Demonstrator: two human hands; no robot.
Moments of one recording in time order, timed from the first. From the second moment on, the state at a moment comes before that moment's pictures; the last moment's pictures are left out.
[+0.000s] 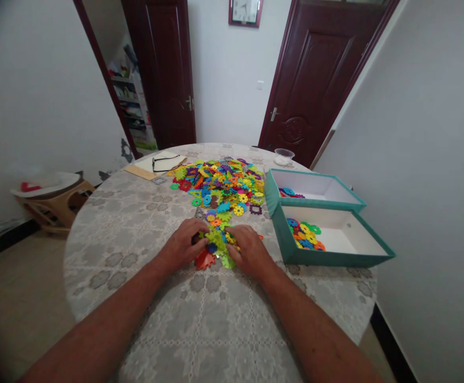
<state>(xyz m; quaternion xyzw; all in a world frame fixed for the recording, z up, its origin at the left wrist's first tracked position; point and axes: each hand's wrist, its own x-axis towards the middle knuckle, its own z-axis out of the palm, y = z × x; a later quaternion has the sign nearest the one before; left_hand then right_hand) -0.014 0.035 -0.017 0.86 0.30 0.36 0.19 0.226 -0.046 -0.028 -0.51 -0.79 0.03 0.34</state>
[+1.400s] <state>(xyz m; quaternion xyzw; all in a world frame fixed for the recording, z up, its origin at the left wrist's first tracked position) 0.006 0.015 -0.012 0.92 0.35 0.19 0.03 0.226 -0.049 -0.017 -0.61 -0.61 0.24 0.45</state>
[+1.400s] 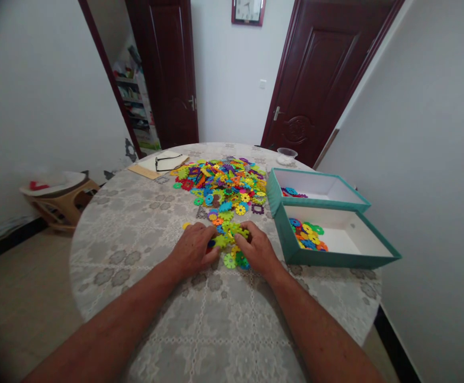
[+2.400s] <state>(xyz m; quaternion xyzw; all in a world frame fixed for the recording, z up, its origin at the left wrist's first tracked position) 0.001 0.020 -0.013 0.86 0.31 0.37 0.18 0.228 -0.054 -0.012 -0.51 -0.53 0.47 0.49</state>
